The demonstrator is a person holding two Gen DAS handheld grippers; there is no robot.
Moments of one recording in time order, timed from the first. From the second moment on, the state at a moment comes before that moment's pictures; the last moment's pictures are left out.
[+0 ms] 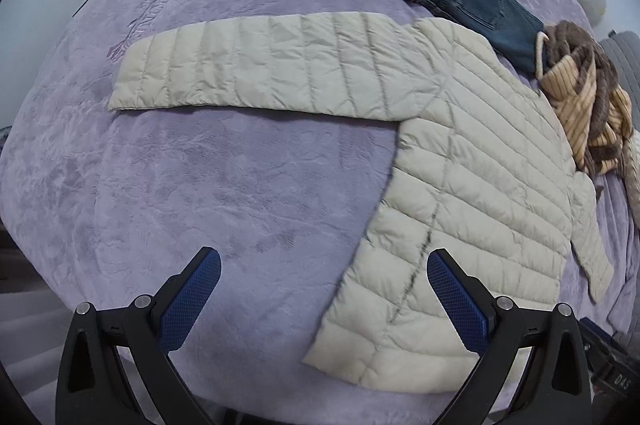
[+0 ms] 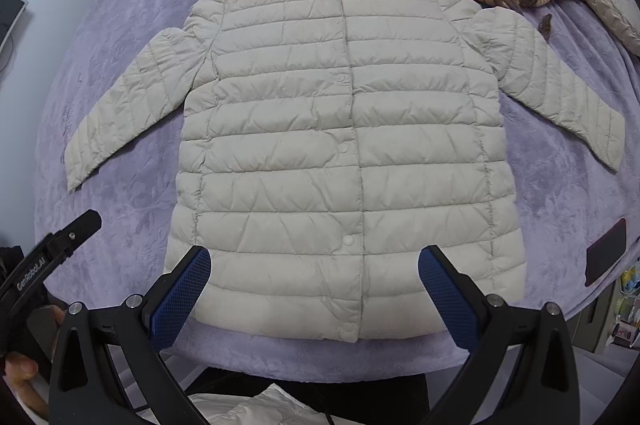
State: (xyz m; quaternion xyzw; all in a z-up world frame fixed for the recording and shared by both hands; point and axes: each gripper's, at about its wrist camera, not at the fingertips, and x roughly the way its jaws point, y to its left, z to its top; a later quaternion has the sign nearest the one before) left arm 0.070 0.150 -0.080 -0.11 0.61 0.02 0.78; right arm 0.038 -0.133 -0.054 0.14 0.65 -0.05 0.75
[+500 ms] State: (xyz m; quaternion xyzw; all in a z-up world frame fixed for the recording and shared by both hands) left arm 0.159 0.288 -0.201 -0.35 0.53 0.02 0.77; right arm 0.114 -0.049 -0.130 0.10 0.67 0.04 0.73
